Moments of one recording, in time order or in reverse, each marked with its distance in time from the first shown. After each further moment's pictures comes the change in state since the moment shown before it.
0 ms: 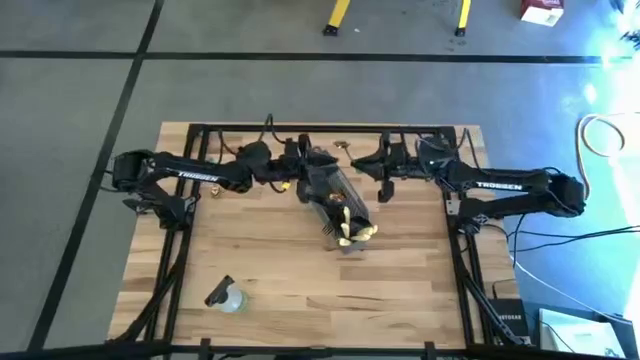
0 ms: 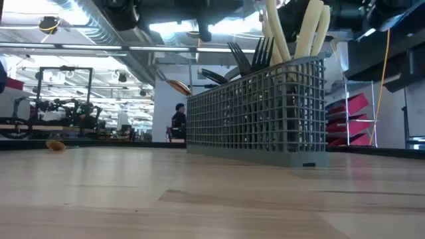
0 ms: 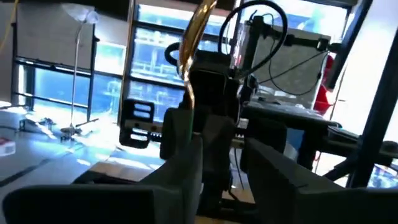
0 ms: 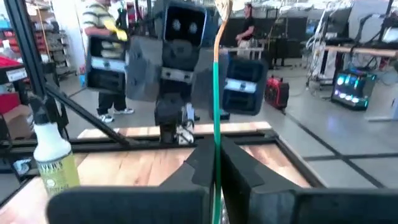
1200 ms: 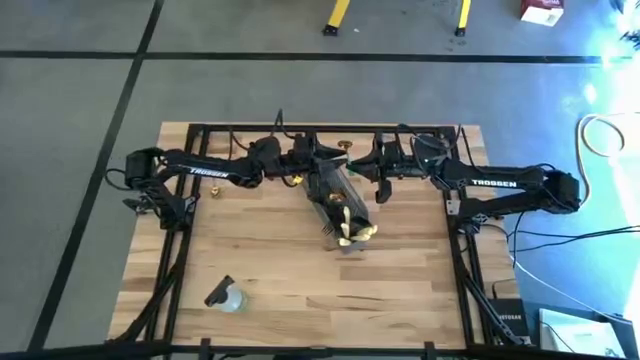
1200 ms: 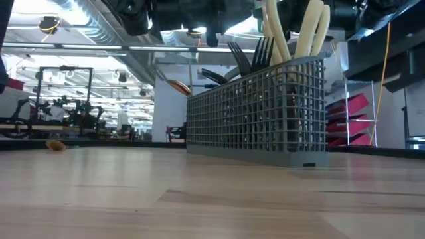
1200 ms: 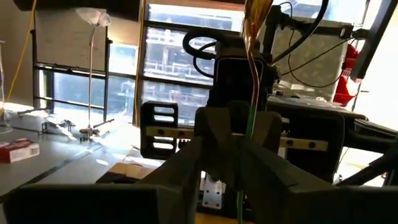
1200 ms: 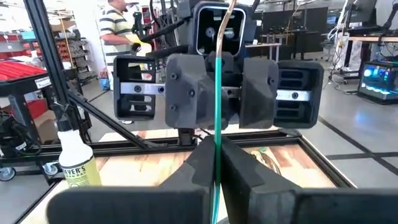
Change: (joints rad) left arm 0.045 0.082 0.081 -0.009 -0.021 0.059; right arm 0.001 0.048 0.045 0.002 -0.061 0.059
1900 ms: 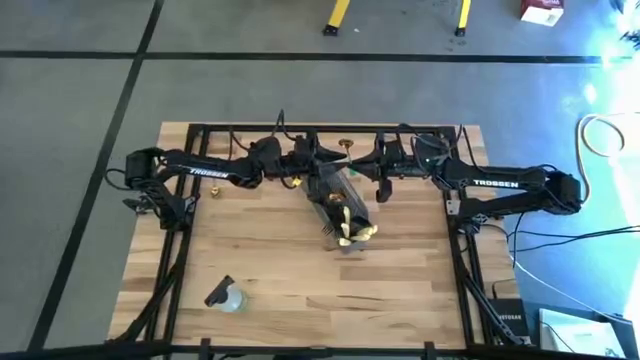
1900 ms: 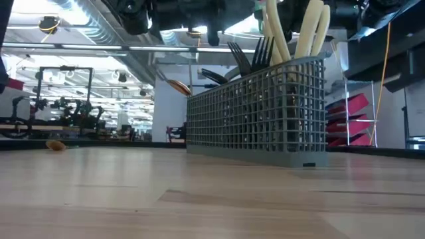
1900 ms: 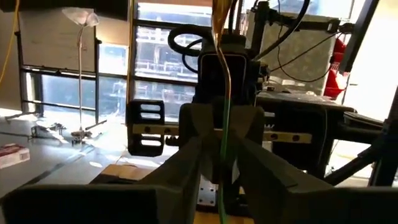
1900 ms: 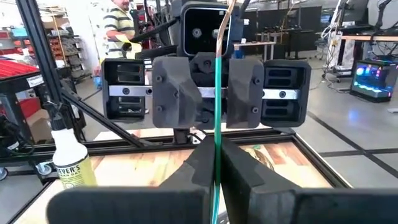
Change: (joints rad) left arm -0.003 0.000 0.000 -0.011 0.034 0.025; right arm -0.001 -0.016 0.000 -0.027 0.020 -0.008
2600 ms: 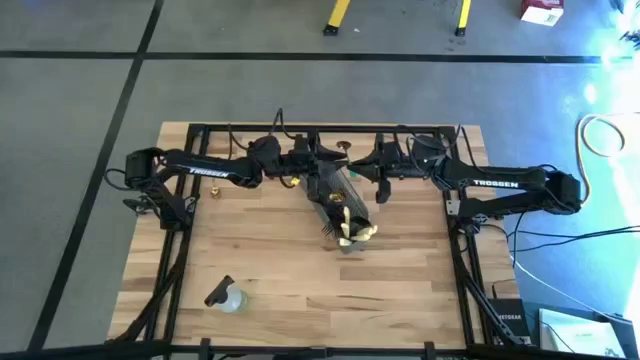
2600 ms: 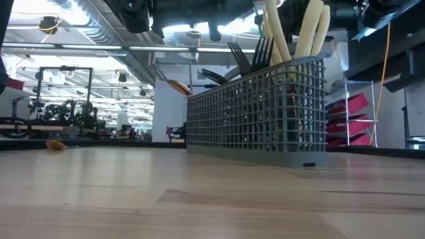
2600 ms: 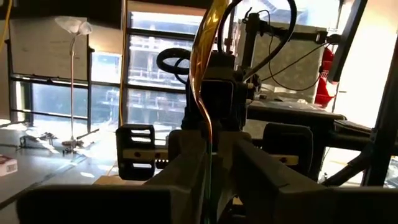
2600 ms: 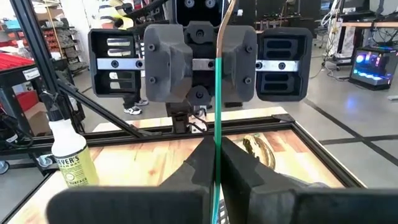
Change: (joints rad) left arm -0.001 0.000 0.018 0.019 0.026 -0.007; right arm 0.000 0.001 0.000 -0.045 0.007 0.001
